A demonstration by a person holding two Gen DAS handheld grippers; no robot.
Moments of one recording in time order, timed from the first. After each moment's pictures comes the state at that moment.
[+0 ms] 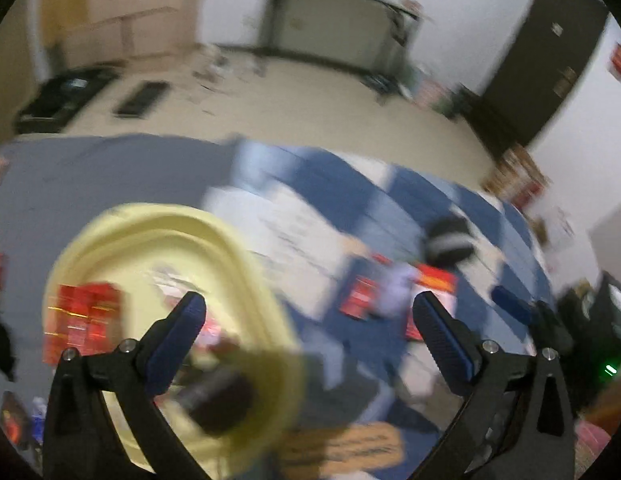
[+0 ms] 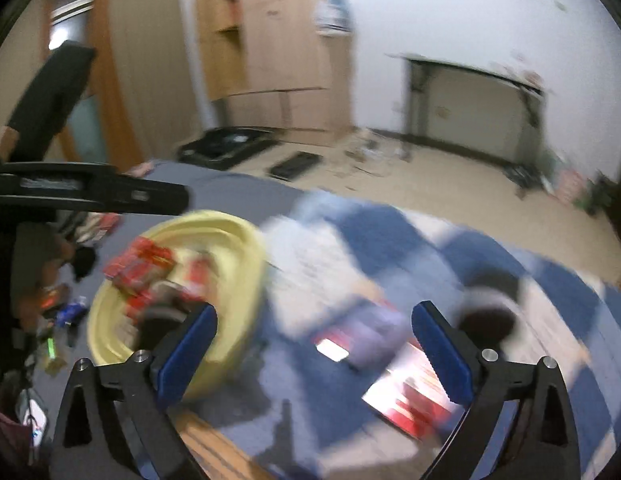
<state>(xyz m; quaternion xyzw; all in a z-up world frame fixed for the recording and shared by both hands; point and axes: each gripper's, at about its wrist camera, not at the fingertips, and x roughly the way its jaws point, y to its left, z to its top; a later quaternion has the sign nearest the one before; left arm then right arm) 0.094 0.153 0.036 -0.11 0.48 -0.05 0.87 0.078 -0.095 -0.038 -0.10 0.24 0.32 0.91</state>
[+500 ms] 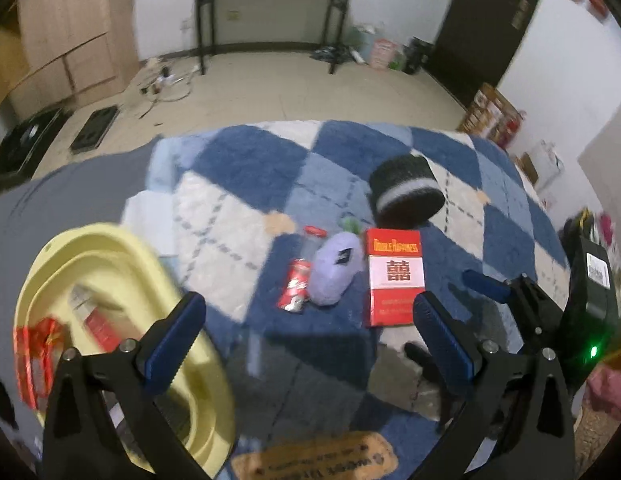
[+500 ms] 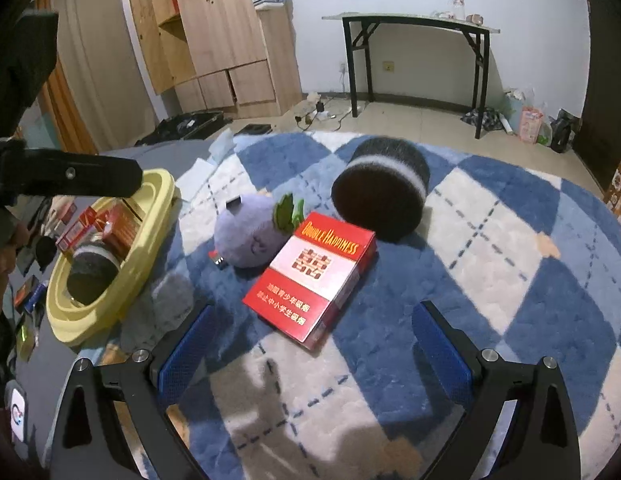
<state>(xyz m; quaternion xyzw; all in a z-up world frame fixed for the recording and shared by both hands) 0.110 0.076 0.000 -0.02 0.49 -0.11 0.86 0.103 -0.144 -0.086 -0.08 0.29 0.28 0.91</state>
